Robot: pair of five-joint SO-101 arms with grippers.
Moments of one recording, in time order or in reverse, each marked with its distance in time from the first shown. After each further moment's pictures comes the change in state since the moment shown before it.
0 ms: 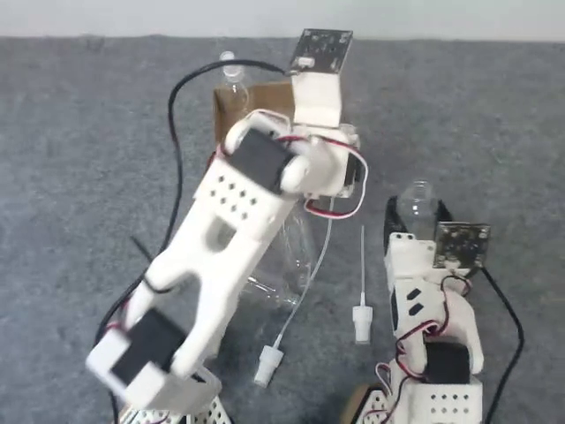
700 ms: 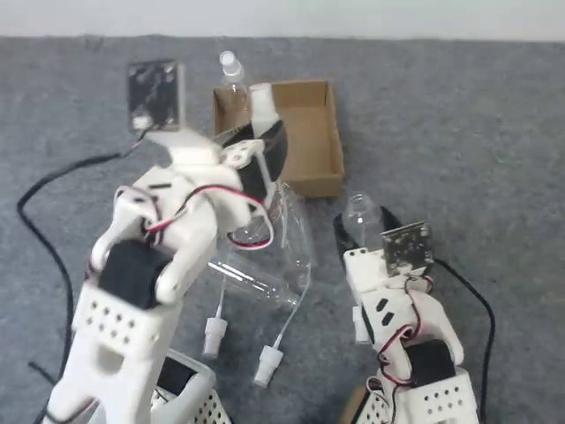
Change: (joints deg) left arm -12.0 -42.6 37.2 -25.7 0.3; right arm -15.6 -0.2 4.2 0.0 2.9
